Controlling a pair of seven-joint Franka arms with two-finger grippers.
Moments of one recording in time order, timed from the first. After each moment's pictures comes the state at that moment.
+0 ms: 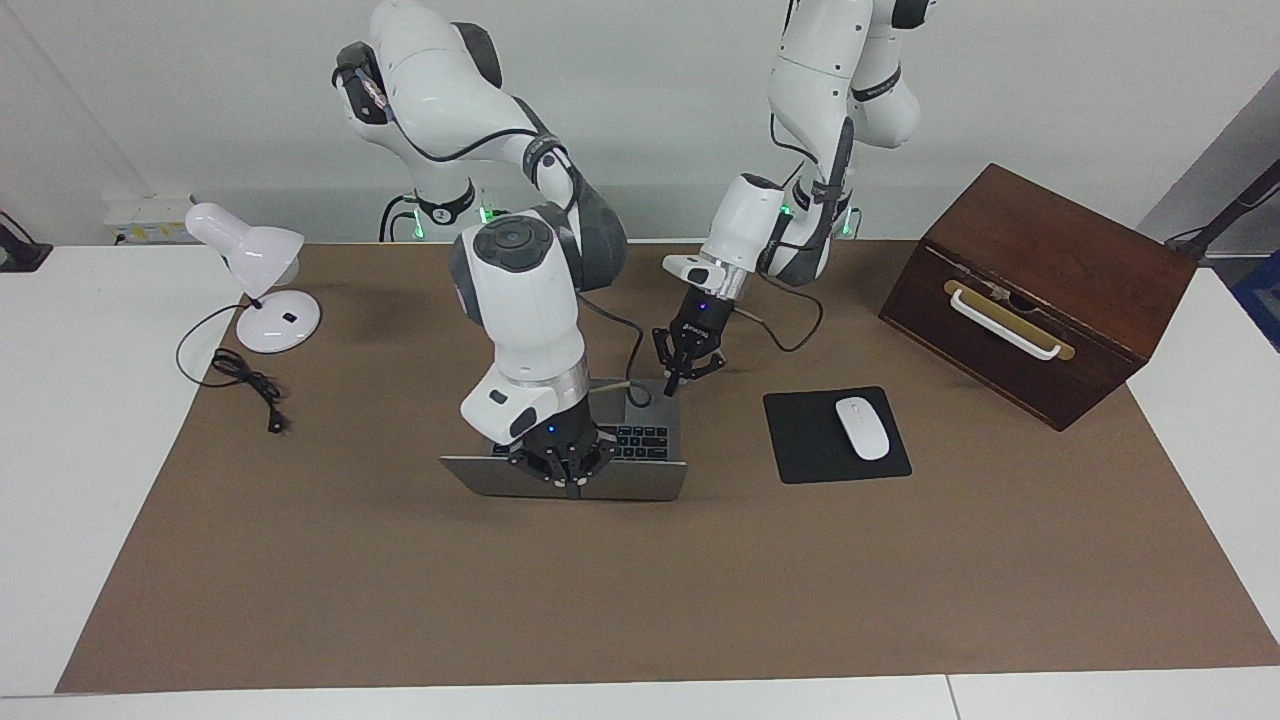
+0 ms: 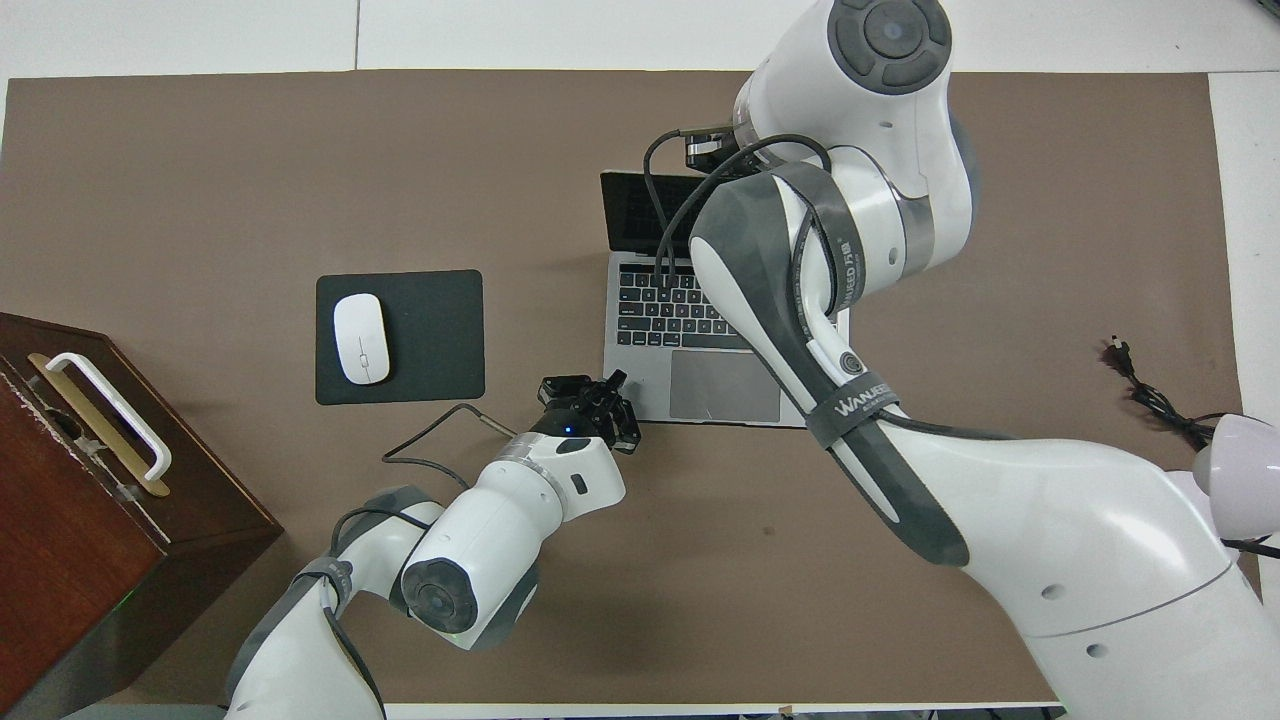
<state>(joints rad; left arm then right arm) -0.72 0.27 -0.01 -2.46 -0.10 3.48 0.00 0.39 0.64 -0.02 -1.12 0.08 1.96 0.35</state>
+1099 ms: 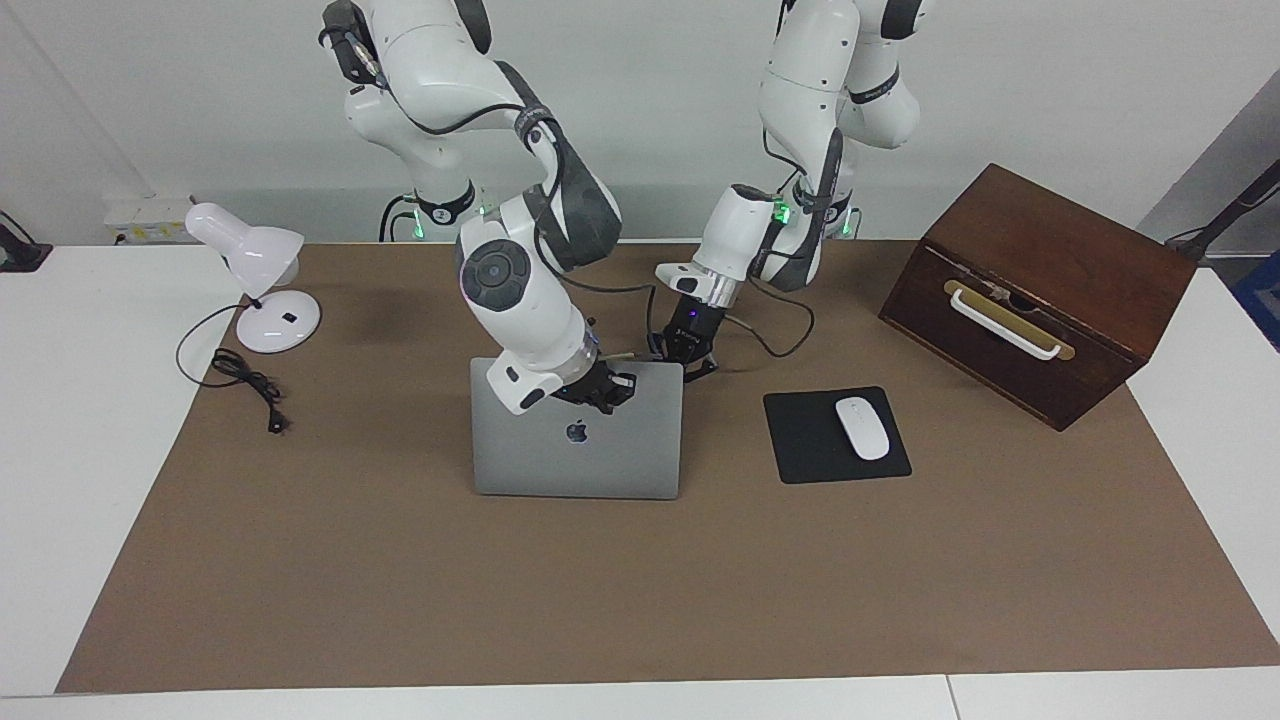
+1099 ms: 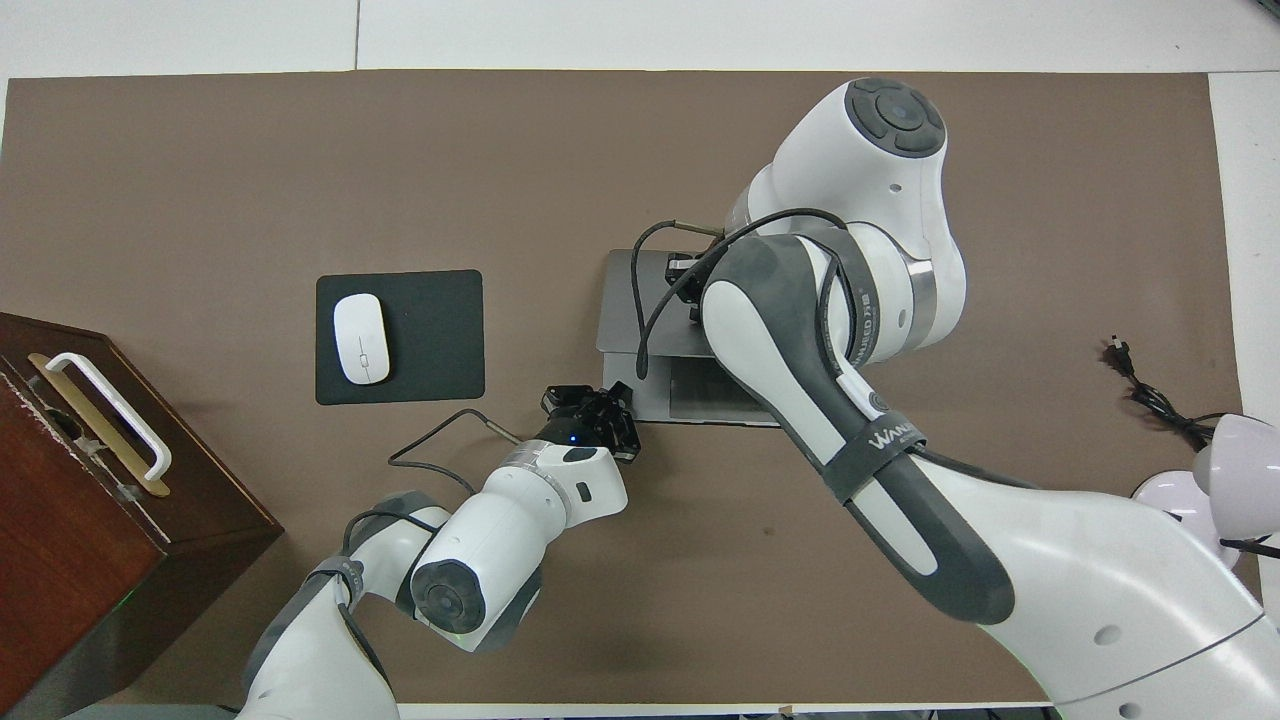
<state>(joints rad) -0.73 0.29 -0.01 -2.47 -0.10 3.50 0.04 0.39 0.47 0.00 -1.50 0.36 1.90 0.48</state>
